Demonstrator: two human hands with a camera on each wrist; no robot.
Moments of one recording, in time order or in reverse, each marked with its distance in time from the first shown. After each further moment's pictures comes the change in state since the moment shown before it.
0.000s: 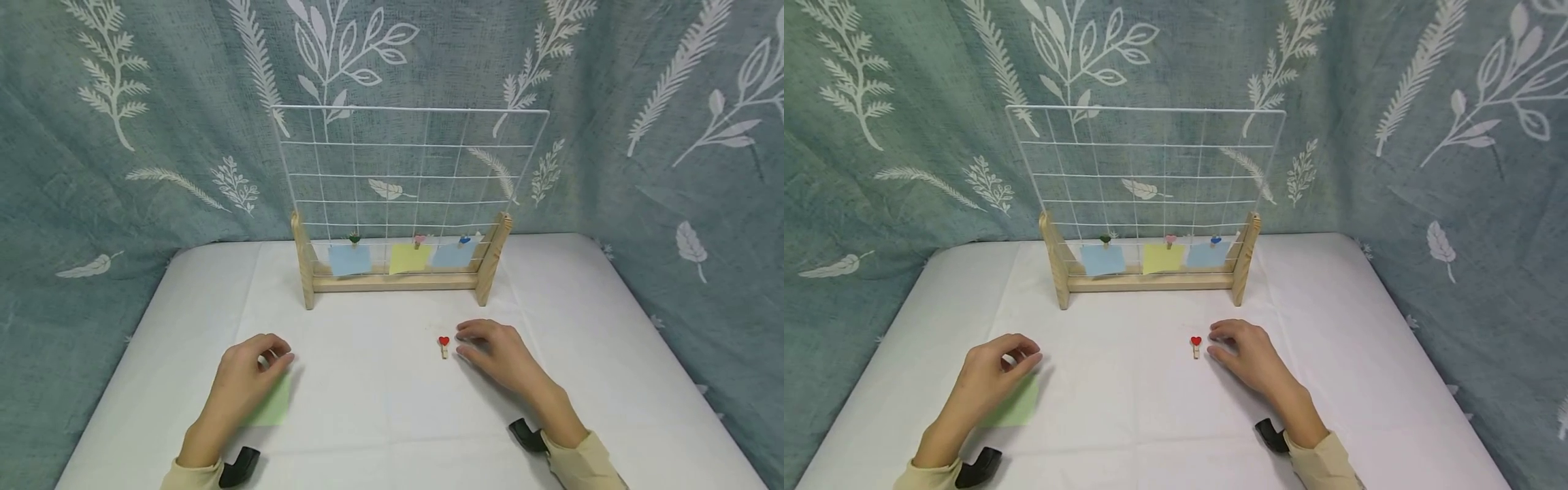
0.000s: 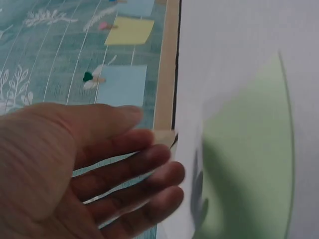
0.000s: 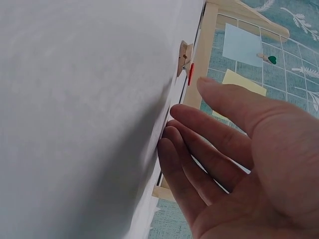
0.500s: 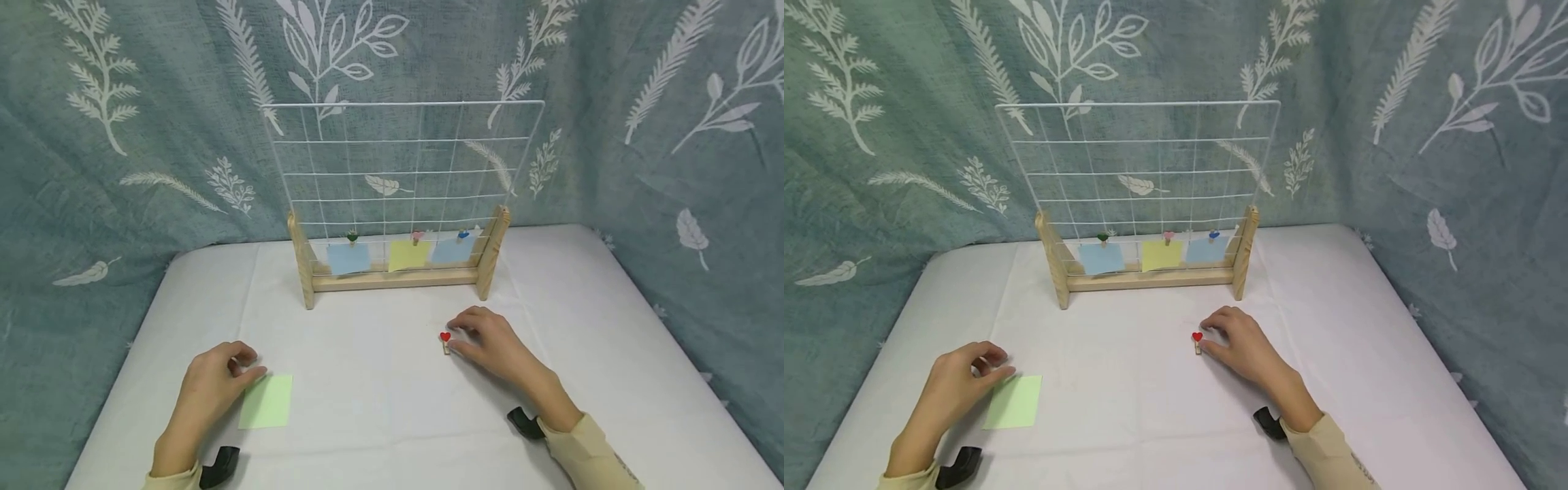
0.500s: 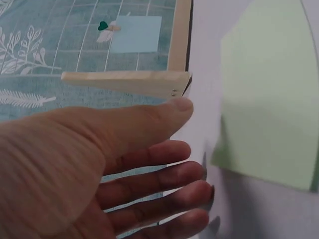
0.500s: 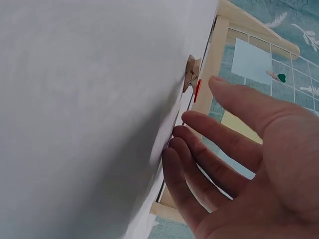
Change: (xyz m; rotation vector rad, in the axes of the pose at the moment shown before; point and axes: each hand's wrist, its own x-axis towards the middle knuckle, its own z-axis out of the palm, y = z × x) left_hand -0.009 -0.029 -0.028 0.122 -0.153 -0.194; right_hand 0.012 -0.004 0.007 0.021 -0.009 -0.075
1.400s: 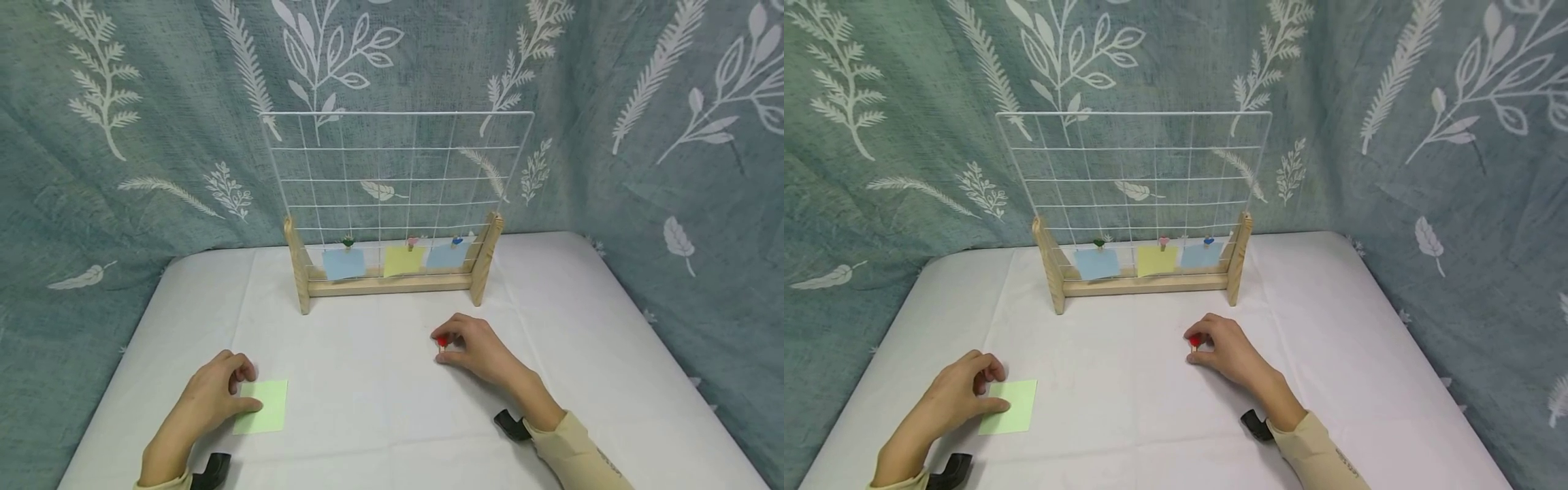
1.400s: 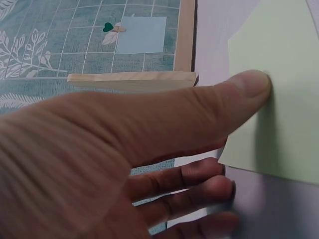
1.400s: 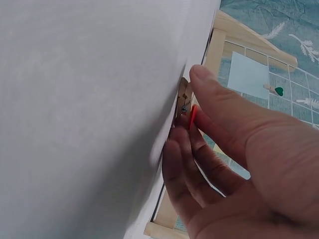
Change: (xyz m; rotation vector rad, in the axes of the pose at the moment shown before) left_hand -0.006 0.002 -0.002 -0.004 -0.261 -0.026; right_hand 0.005 -0.009 0.005 0.088 -0.104 0.047
